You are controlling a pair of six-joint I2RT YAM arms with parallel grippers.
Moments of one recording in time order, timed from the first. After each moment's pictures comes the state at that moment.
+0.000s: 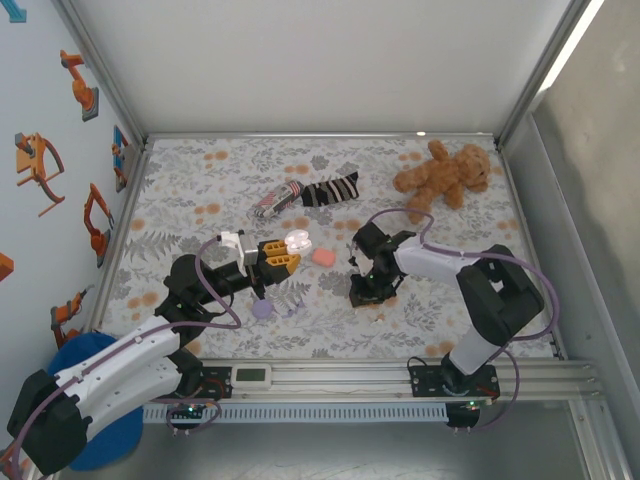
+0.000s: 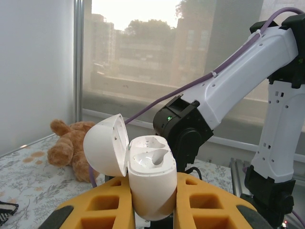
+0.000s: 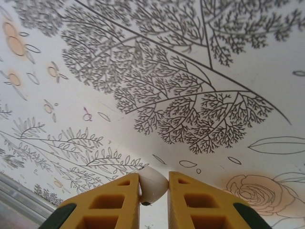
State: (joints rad) left arm -0.72 0.81 0.36 0.63 0.57 -0.19; right arm 0.66 1.63 0.90 -0.74 -0.41 0.39
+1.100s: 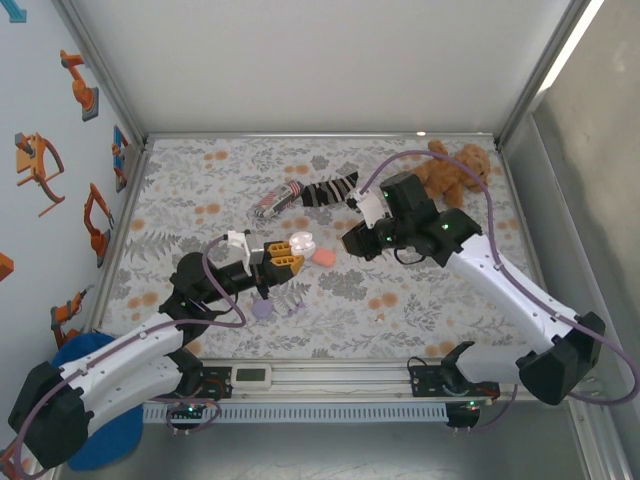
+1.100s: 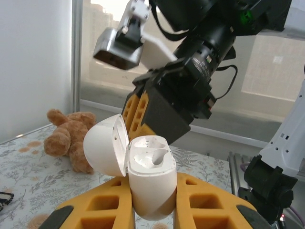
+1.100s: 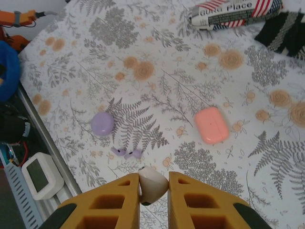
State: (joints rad) left arm -0.73 0.85 0.36 0.63 0.57 -0.19; right arm 0.67 1.24 1.24 -0.78 -0.38 0.05
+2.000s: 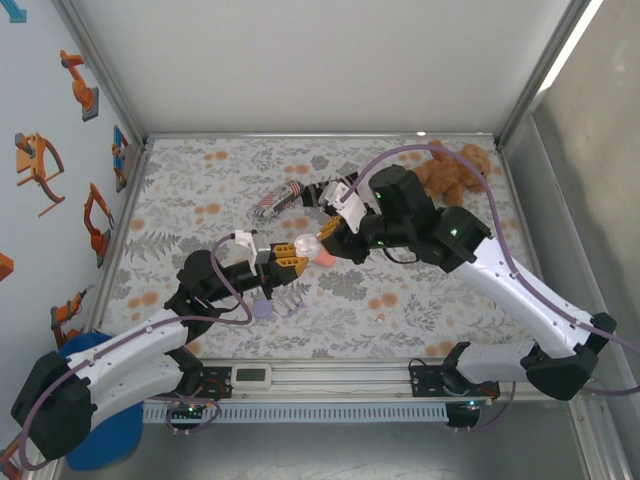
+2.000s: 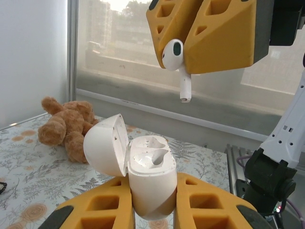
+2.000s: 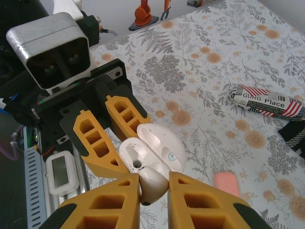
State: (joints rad) left arm -0.74 0.91 0.36 0.64 0.58 -0.19; right arm 0.87 1.26 1.47 -0.83 -0.35 -0.14
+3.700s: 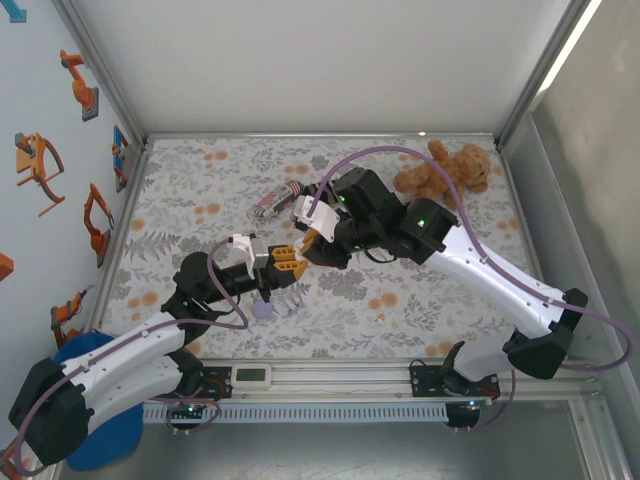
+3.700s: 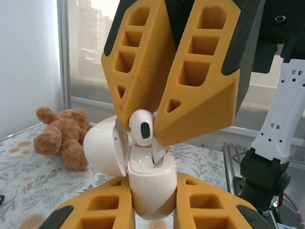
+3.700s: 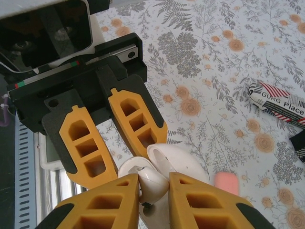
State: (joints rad) left arm -0.75 0.87 0.36 0.62 0.60 -0.15; right arm 0.97 1.41 1.59 -0.93 -0.29 -0.26
